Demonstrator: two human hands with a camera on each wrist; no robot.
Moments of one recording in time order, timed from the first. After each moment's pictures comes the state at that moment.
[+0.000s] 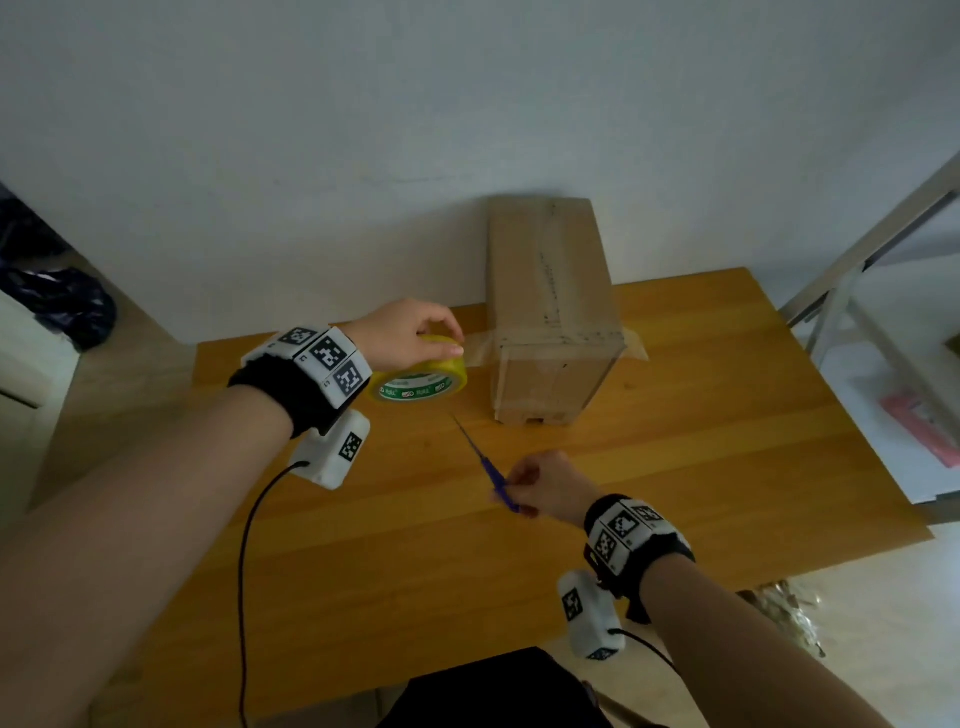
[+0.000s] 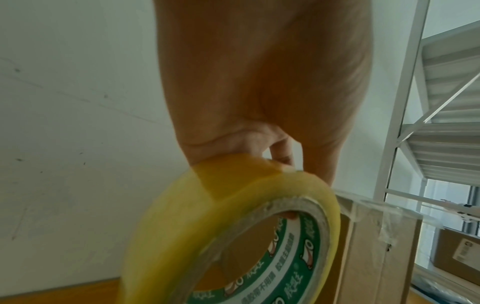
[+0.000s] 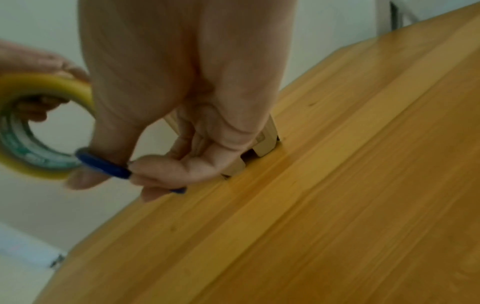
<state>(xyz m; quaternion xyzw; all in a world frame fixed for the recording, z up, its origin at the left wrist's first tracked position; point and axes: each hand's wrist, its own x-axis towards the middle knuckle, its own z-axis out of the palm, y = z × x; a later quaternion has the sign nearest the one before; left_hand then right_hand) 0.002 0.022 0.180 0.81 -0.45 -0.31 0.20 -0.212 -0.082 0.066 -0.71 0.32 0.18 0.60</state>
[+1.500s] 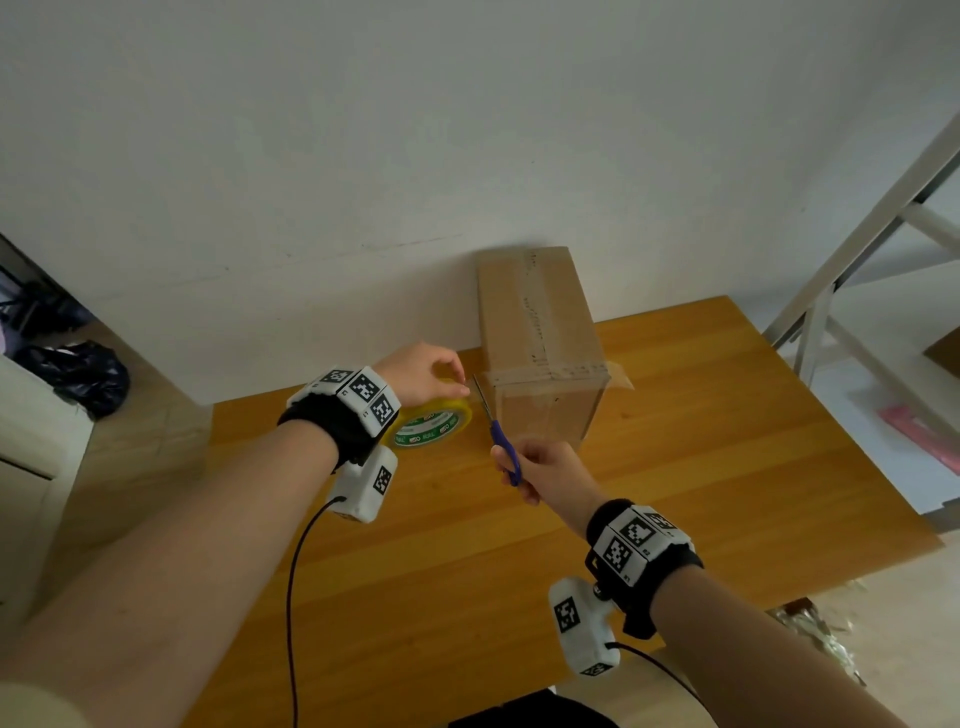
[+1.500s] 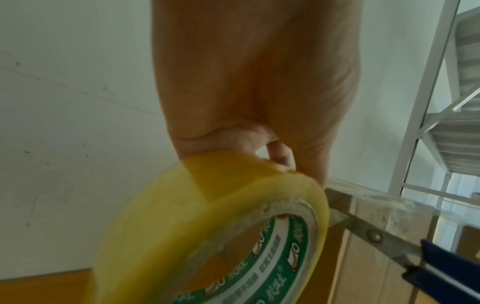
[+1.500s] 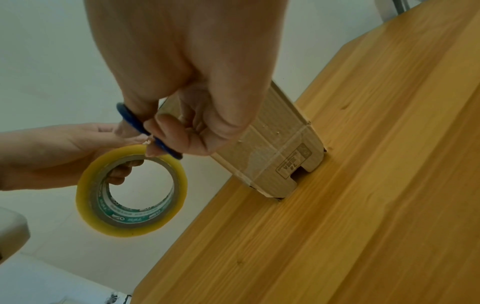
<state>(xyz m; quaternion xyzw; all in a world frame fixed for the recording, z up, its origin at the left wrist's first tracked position) 0.004 0.004 0.173 0.83 -0.46 -0.27 0.16 -0.193 -0.075 0.110 -0.66 0.32 -0.03 0.68</state>
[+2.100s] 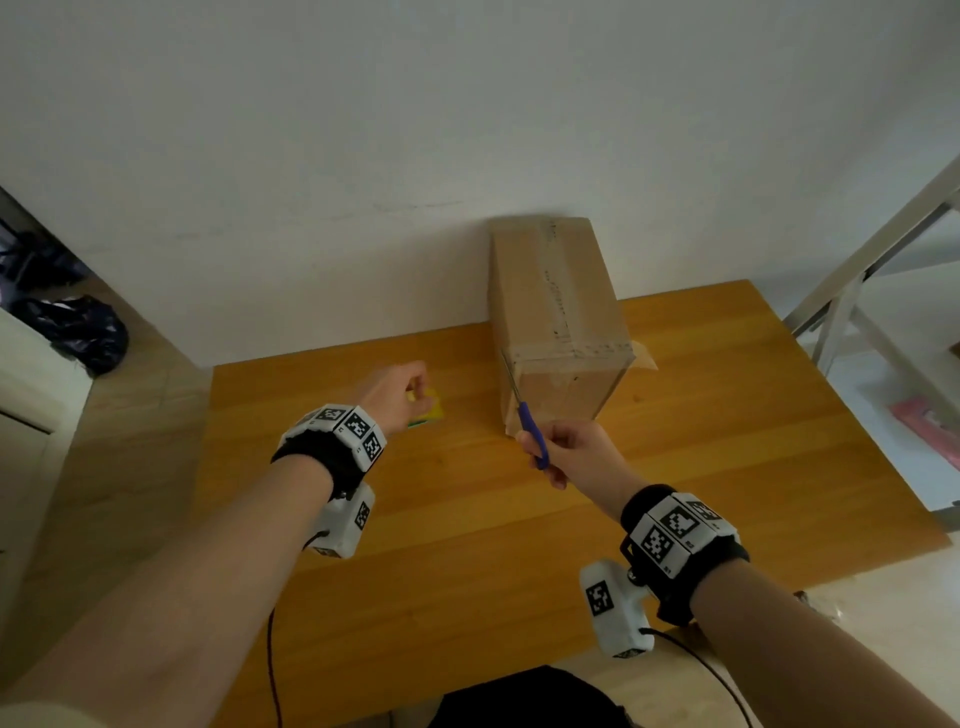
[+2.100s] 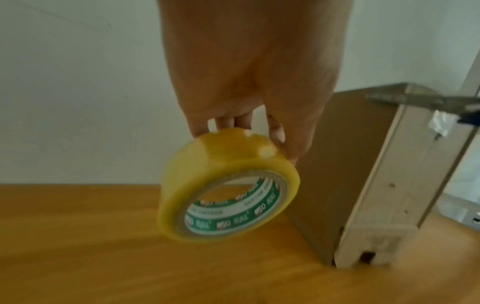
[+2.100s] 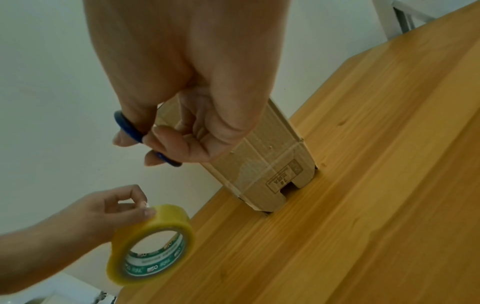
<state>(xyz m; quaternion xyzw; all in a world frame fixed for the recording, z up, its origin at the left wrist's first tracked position) 0.003 0.050 0.108 0.88 -0.37 -0.22 0.20 -0.203 -0.089 0.110 -0.68 0.31 -0.02 0.67</state>
